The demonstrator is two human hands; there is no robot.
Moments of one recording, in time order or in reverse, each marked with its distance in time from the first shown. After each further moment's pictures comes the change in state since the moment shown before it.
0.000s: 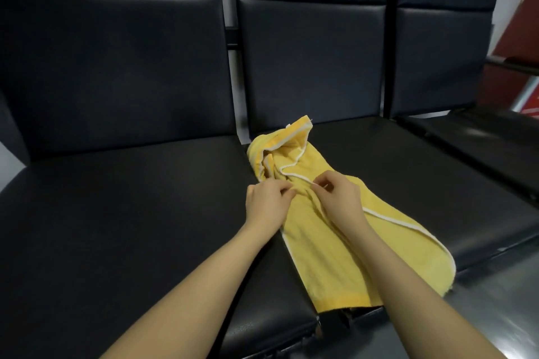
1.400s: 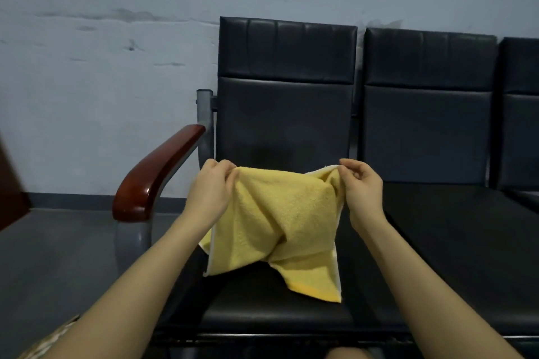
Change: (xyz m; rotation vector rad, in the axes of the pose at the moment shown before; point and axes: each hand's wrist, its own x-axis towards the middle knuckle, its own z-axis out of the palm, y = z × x) left_hand -0.149 -0.090 -0.358 0.257 0.471 -0.083; right_hand -0.107 -0.280 0.034 0.905 0.016 -0.006
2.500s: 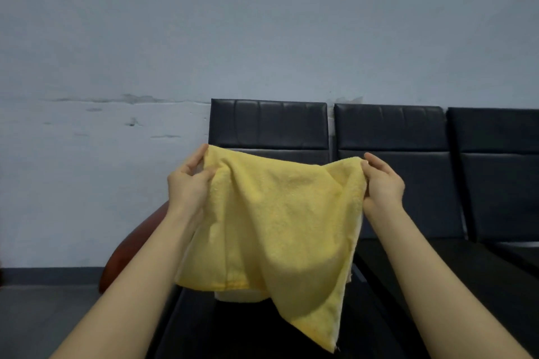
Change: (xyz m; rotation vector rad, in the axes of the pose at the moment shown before) left_hand 0.057 0.082 -0.073 -1.024 0.278 -0.150; right_hand 0.046 -0.126 -0.038 0.527 0.162 0.055
